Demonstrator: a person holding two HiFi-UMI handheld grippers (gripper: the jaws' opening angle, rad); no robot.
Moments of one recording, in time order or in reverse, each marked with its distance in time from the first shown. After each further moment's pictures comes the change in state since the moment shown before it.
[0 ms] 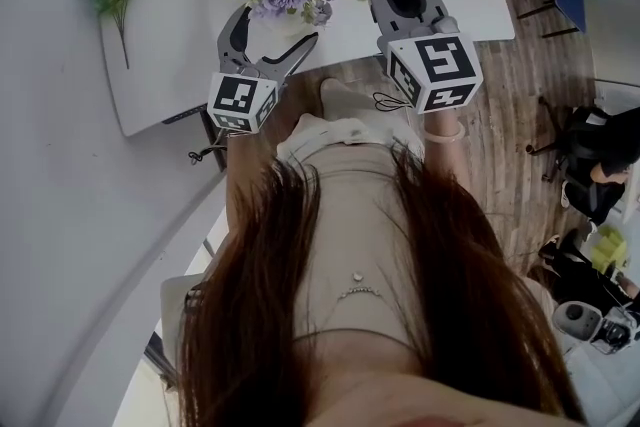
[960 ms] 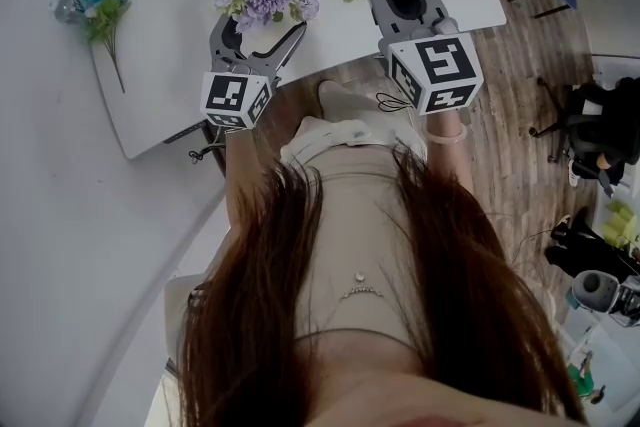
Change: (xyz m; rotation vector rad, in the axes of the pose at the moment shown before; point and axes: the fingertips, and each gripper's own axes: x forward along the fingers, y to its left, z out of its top) left arm 0.024 0.010 0.012 -0.003 -0.070 -0.038; right arm -0.013 -0.022 -0.009 -0.001 0.020 -0.081
